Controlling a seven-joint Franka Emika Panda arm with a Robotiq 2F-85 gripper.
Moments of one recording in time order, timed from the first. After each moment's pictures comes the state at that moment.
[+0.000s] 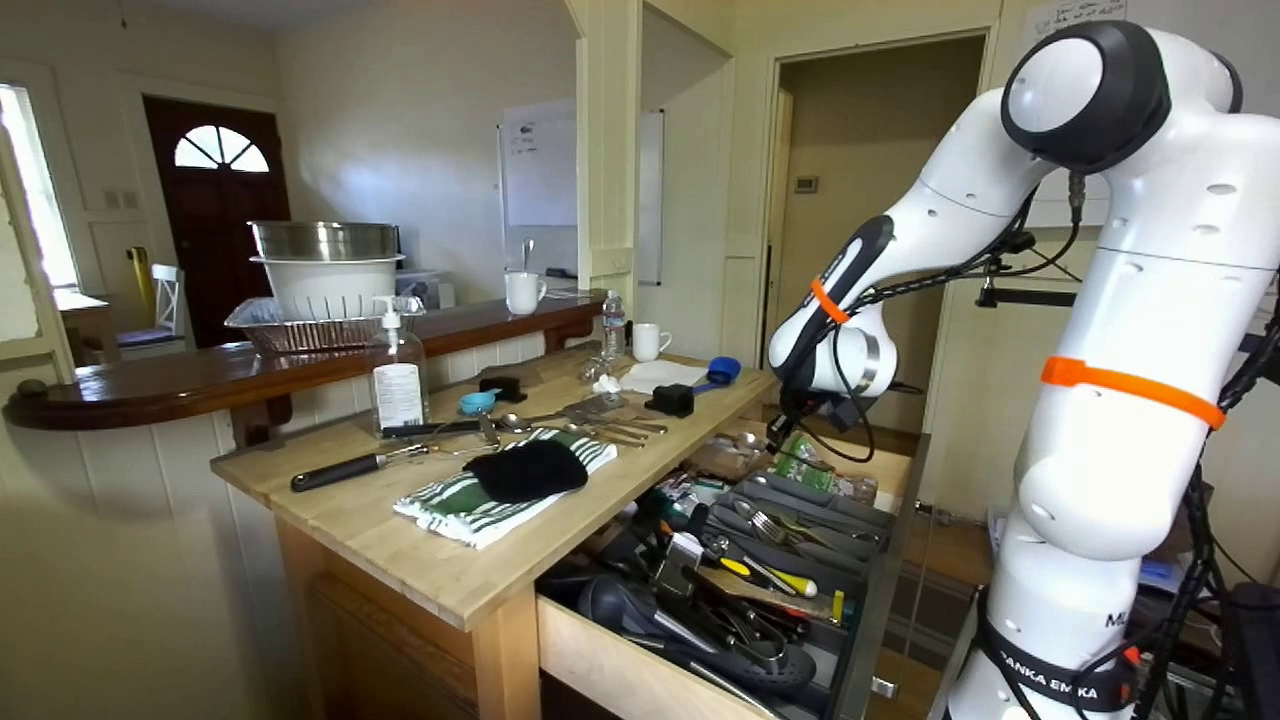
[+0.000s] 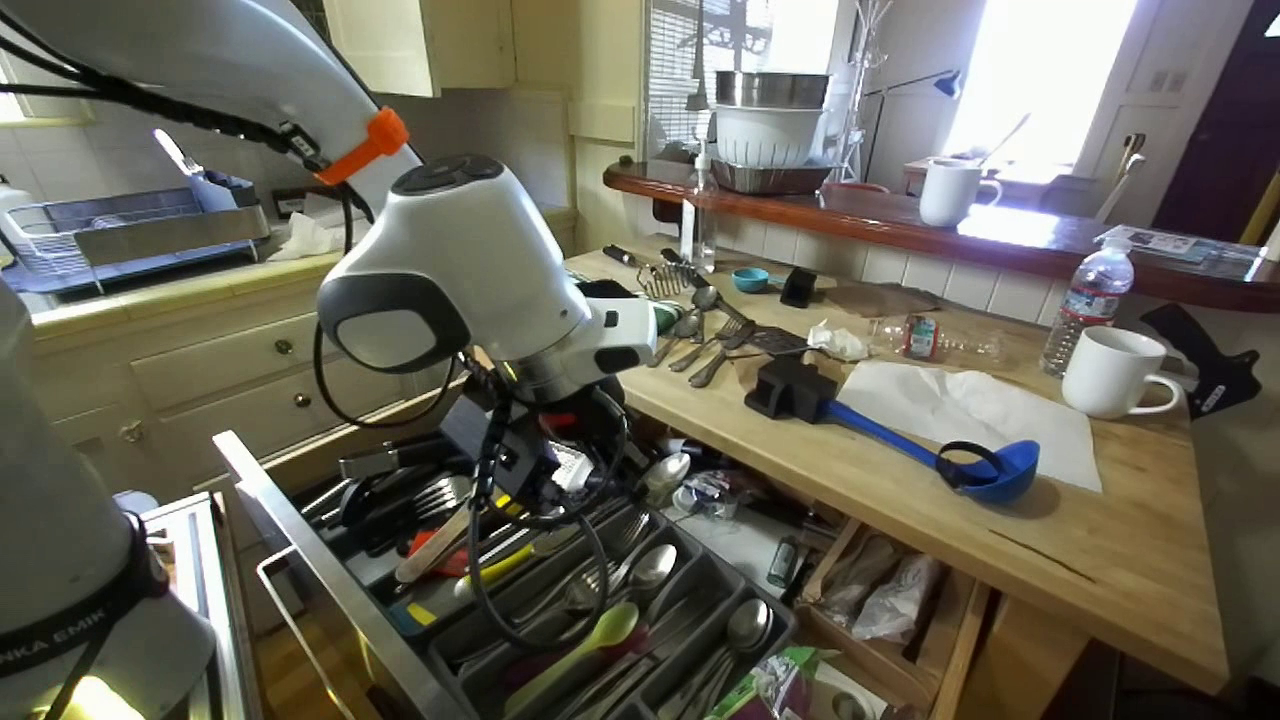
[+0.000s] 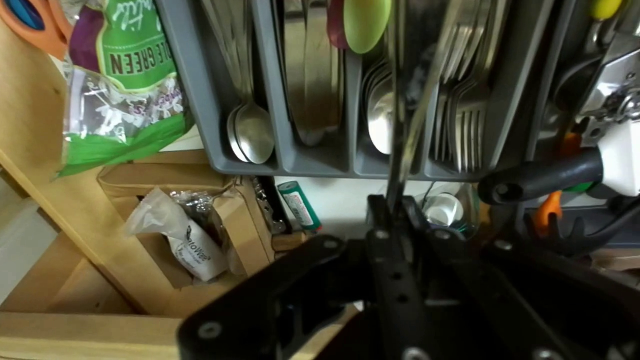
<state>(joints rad) 0.05 -0.12 -0.47 -2.77 0.32 3.07 -0.81</state>
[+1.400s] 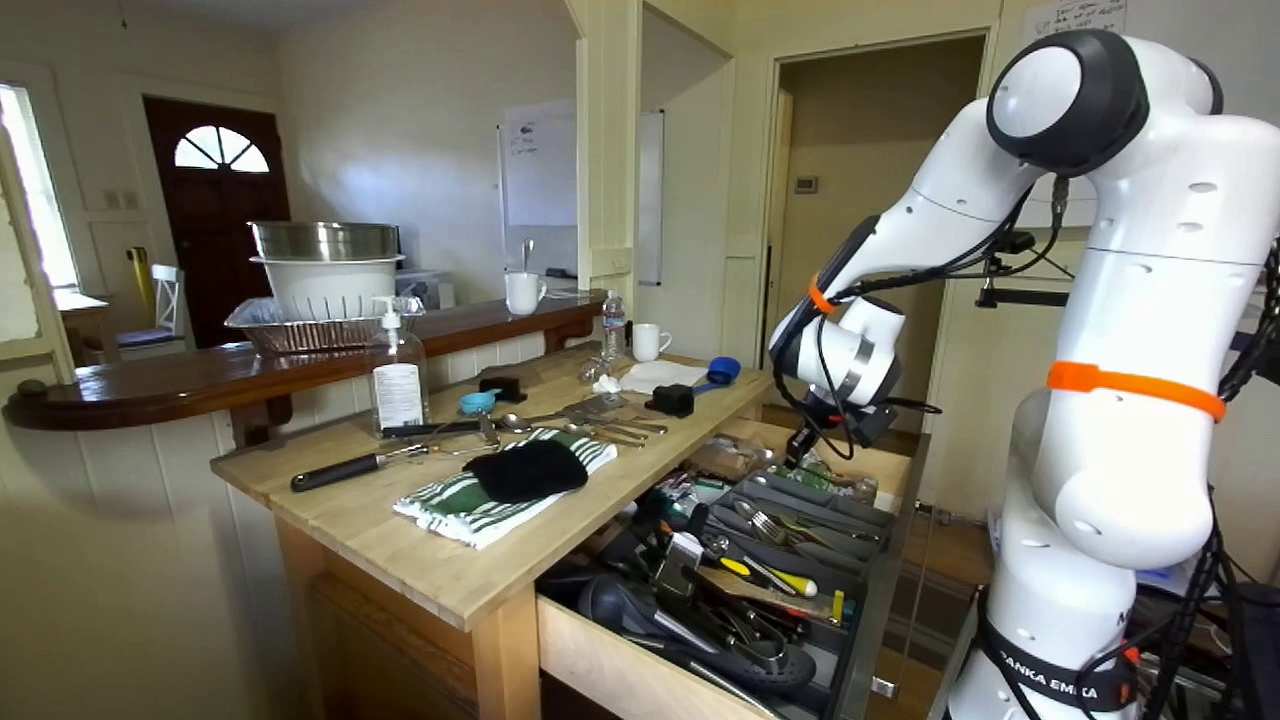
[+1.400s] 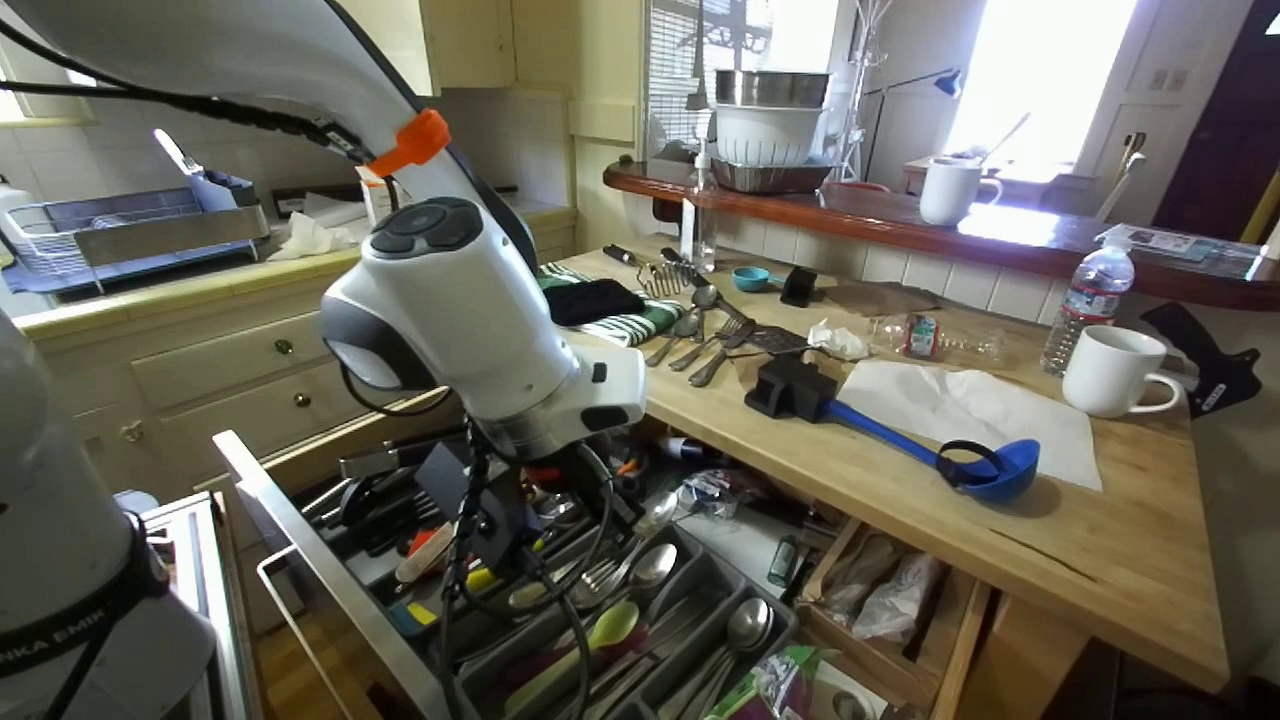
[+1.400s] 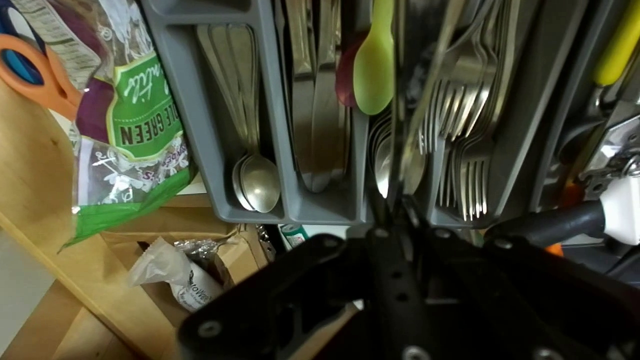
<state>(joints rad) 0.27 -0.09 -0.71 -2.76 0.75 3.06 -1.25</state>
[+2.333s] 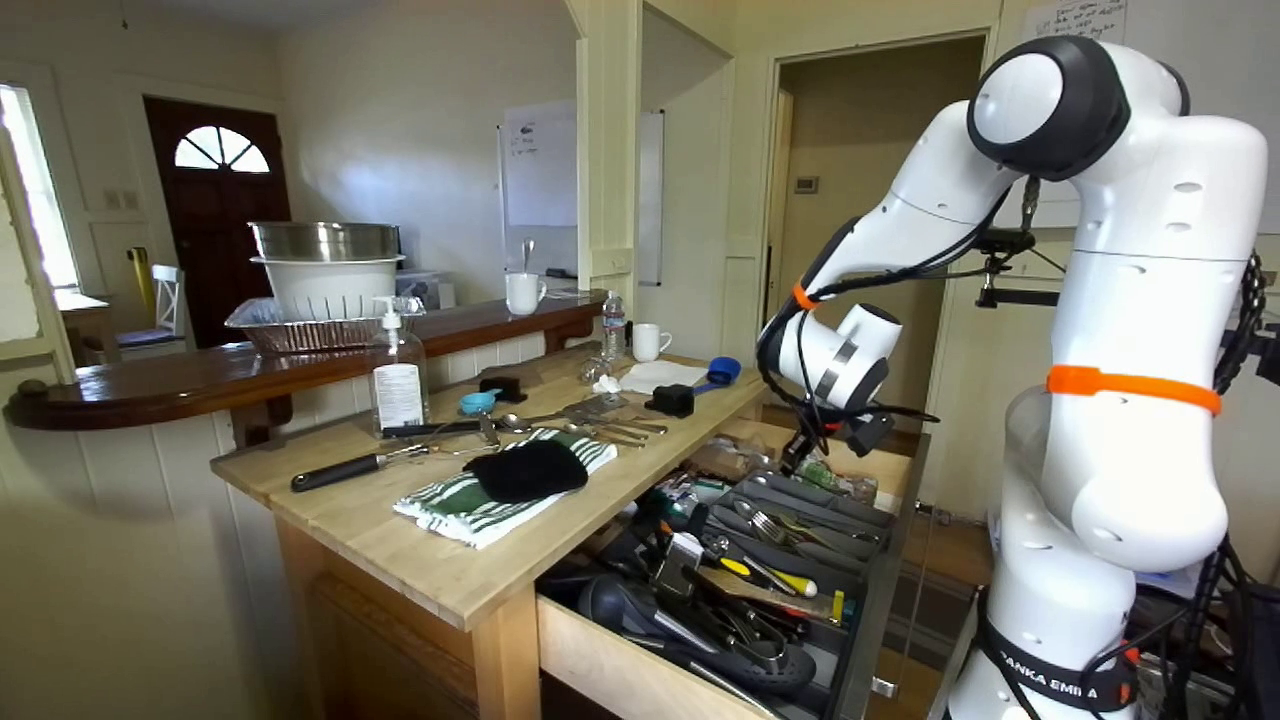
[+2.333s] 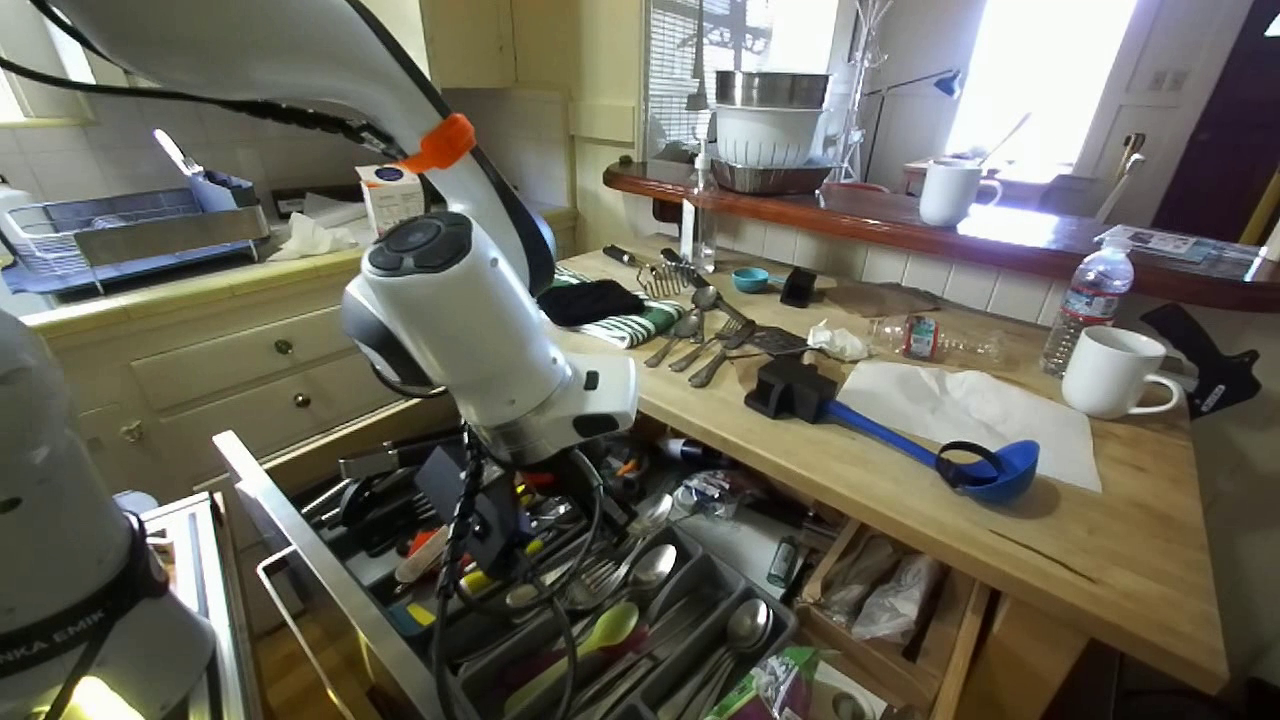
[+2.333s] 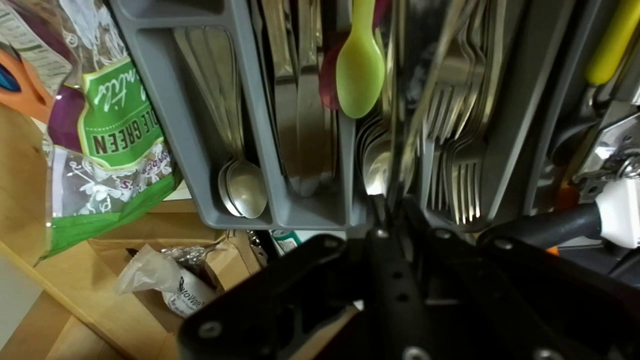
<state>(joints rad) 0.36 -0.04 -0.74 -2.73 1.04 3.07 -1.45</state>
